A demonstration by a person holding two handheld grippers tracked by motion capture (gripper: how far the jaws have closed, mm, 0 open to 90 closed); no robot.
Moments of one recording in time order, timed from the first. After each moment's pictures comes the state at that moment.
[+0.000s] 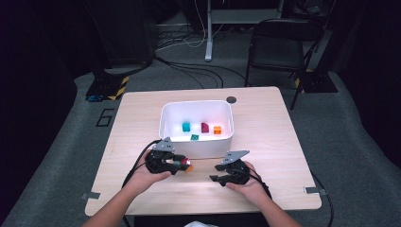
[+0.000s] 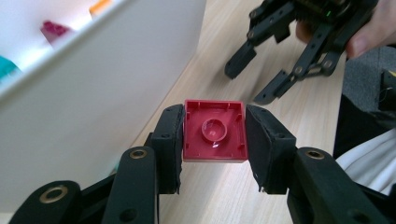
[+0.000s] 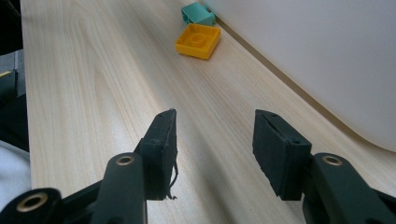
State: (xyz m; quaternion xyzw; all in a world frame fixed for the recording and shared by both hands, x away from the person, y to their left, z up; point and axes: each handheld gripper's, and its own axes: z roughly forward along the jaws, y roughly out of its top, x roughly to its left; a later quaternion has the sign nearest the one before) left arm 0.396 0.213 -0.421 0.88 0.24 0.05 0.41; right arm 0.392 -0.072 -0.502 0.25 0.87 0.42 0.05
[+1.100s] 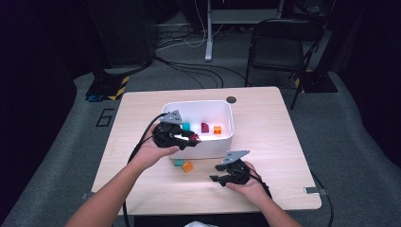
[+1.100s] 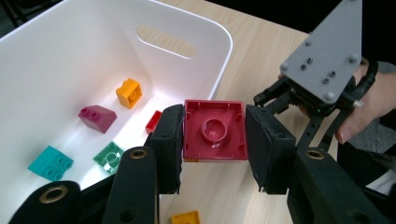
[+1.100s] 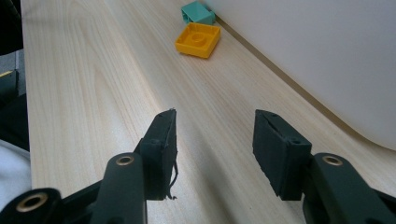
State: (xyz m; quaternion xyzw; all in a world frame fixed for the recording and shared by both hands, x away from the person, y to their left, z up) left arm 0.440 0.183 -0.356 0.88 0.21 0.06 0.43; right arm 0.392 -0.073 -0.503 0.25 0.87 0.42 0.05
